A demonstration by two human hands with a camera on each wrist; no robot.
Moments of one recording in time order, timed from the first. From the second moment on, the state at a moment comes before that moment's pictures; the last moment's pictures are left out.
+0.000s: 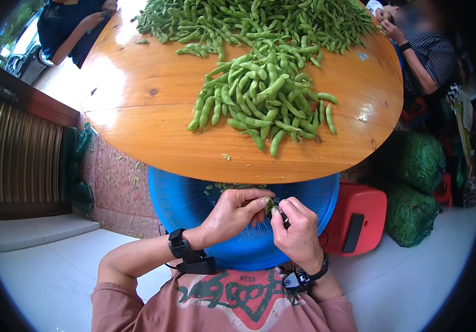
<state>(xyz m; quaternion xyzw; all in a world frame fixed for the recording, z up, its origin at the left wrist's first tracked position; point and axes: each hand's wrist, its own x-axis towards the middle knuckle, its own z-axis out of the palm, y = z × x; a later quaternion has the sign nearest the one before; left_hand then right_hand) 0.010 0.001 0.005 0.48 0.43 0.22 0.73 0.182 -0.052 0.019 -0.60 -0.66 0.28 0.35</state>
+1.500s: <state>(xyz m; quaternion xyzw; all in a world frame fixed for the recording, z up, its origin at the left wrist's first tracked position) 0.002 0.015 -0.006 0.27 0.29 0.15 0.91 0.198 -0.058 0.012 -0.60 -0.43 0.54 0.40</state>
